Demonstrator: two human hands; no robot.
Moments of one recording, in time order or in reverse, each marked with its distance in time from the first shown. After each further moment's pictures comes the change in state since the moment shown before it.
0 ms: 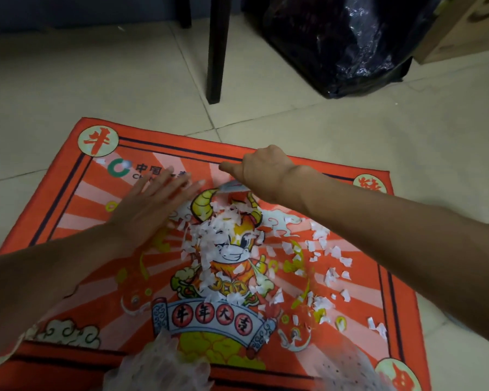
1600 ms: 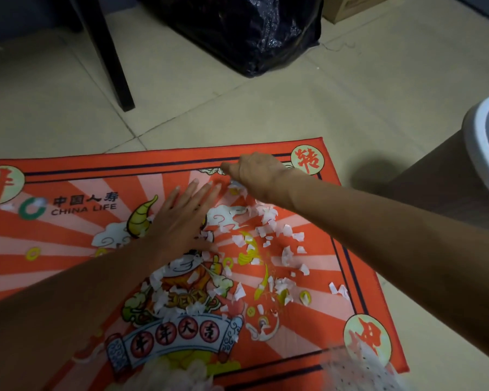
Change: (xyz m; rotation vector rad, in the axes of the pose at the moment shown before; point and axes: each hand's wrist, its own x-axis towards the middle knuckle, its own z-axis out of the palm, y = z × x) left_hand 0.113 0.118 0.022 -0.072 -0.143 0.184; right_hand -0.066 0.050 0.080 0.309 -0.095 0.287
